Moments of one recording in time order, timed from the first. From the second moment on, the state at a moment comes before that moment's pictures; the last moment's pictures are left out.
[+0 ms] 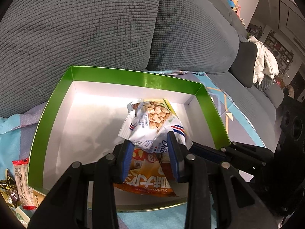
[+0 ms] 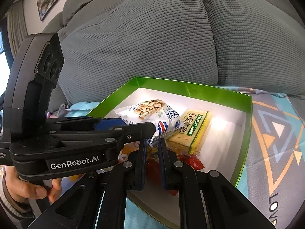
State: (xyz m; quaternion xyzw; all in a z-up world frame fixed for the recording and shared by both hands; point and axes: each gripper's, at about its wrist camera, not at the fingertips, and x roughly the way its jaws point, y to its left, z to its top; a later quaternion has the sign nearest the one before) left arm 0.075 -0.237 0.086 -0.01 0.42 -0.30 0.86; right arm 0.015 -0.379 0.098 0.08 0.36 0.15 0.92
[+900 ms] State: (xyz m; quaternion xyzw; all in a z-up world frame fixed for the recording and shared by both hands) left arm 0.041 -0.202 0.112 -0.01 0.36 -0.25 0.90; right arm -0.025 -0.355 0.137 -0.04 0.29 0.05 0.96
